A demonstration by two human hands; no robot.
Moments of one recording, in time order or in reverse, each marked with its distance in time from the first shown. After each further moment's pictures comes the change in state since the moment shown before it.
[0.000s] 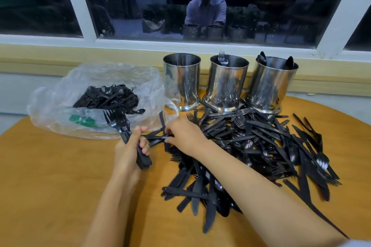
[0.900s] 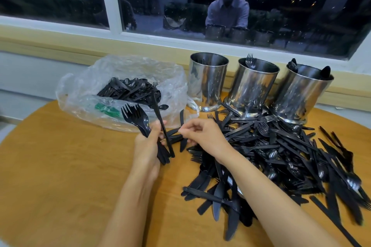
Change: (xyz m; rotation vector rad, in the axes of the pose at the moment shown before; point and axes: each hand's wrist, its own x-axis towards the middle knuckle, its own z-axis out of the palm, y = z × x) left_hand -0.001 0.009 -0.002 0.005 0.144 -0.026; right_hand -0.009 -0.012 0.004 0.890 0.076 0.137
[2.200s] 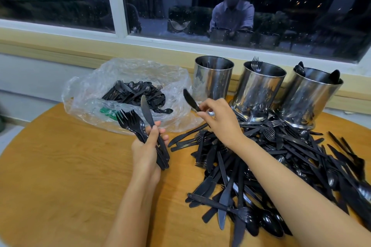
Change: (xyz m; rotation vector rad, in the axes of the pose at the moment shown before) left_hand 0.006 0.001 -0.005 -0.115 0.086 0.049; right_hand 0.038 0.006 -0.036 -0.516 0.215 -0.380
